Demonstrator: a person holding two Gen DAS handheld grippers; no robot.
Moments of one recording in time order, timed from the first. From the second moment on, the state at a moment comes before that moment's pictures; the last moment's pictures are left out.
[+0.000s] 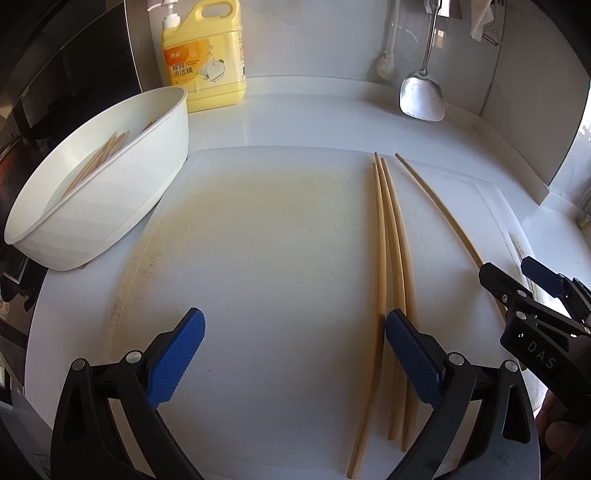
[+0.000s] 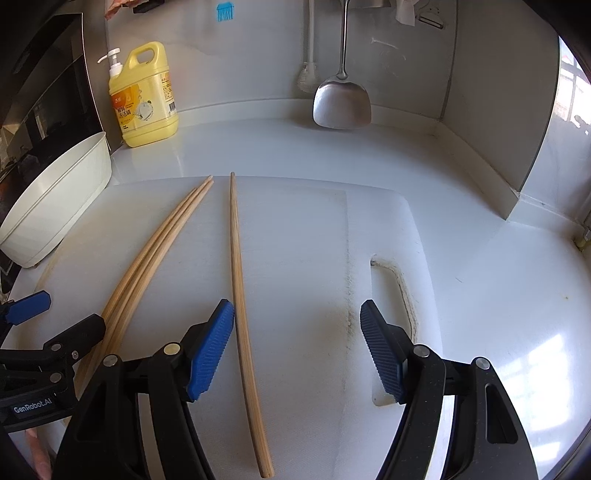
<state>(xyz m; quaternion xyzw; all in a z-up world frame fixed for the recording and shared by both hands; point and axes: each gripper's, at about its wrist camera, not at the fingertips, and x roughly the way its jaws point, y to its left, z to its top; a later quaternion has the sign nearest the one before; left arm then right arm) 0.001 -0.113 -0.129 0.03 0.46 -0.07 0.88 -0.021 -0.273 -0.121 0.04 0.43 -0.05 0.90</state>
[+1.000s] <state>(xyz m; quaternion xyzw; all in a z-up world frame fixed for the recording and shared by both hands) 0.005 -0.127 -0.126 0.03 0.44 -0.09 0.89 -0.004 -0.246 -0.121 -0.02 0.43 0.03 0.90</state>
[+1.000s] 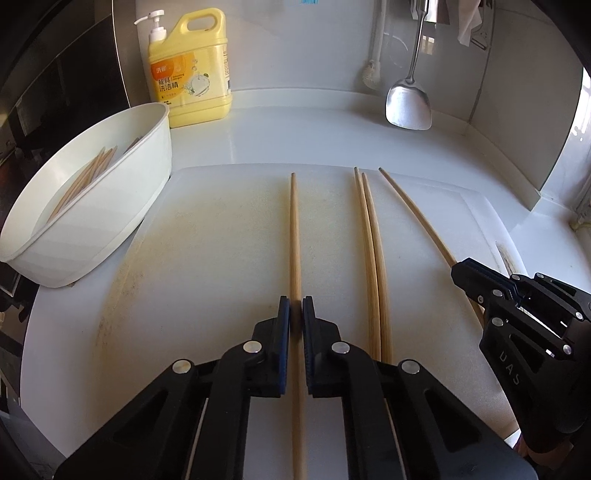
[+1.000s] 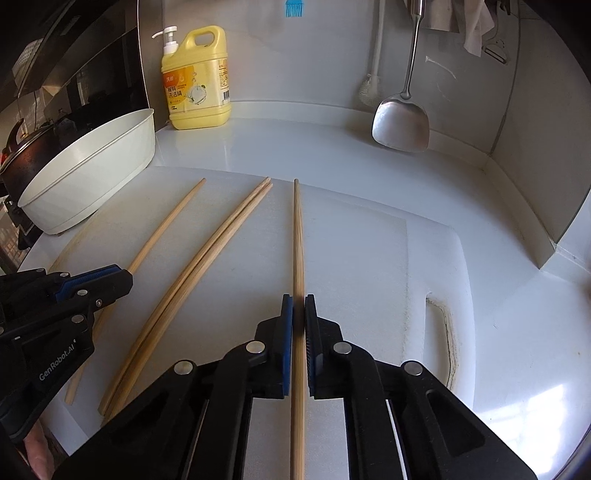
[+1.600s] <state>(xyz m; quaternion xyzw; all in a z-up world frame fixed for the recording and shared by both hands) -0.005 -0.098 -0.067 0.00 0.47 -0.11 0.88 -0.021 -0.266 -0.079 0.09 0.43 0.03 0.90</state>
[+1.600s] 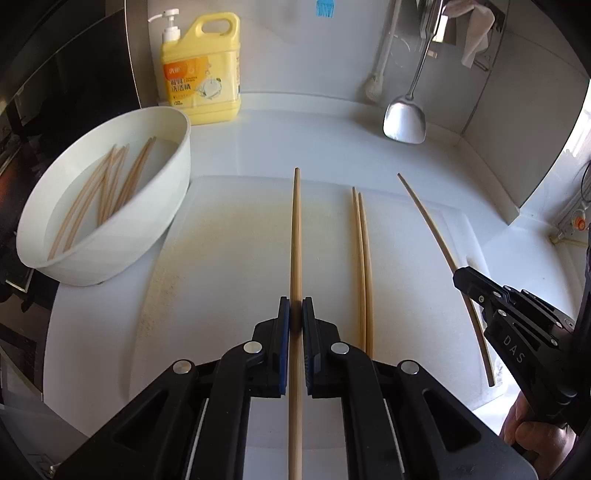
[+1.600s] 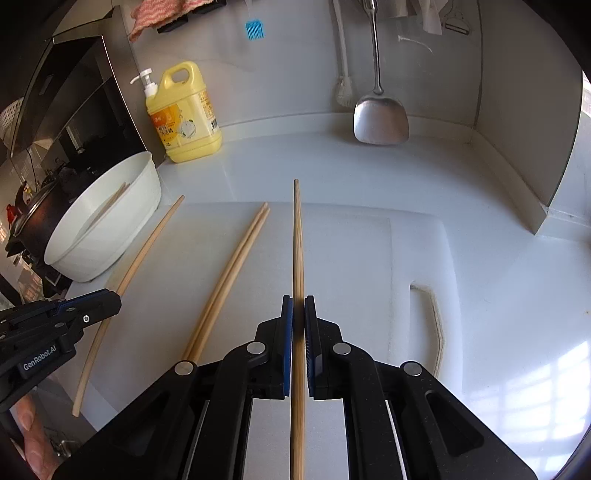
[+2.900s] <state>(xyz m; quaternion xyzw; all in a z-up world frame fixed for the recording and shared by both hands) 0.170 0.188 -0.051 -0.03 0.48 -0.10 0.87 0.184 0.049 -0.039 0.12 0.47 0.13 0.87</state>
